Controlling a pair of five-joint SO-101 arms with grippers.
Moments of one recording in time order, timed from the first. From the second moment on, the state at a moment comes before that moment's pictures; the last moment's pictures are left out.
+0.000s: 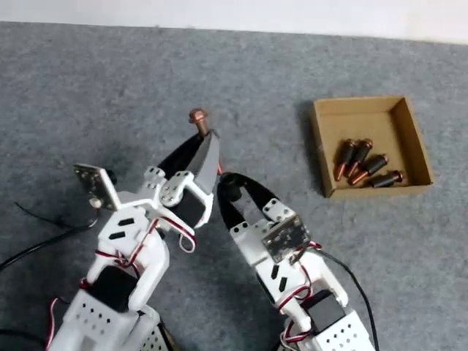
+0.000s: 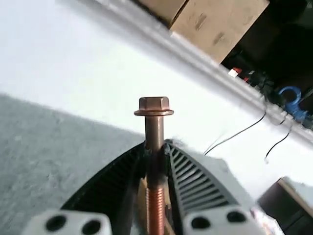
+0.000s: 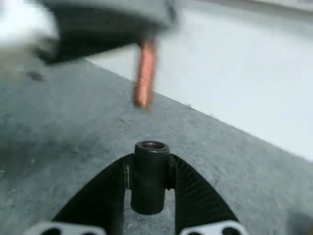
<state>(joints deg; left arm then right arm) 22.3 -83.1 75.6 10.2 38.4 -36.6 -104.4 95.6 17.9 13.1</state>
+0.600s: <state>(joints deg) 27.5 -83.7 80.0 9.8 34.2 -36.6 -104.4 95.6 18.5 14.2</state>
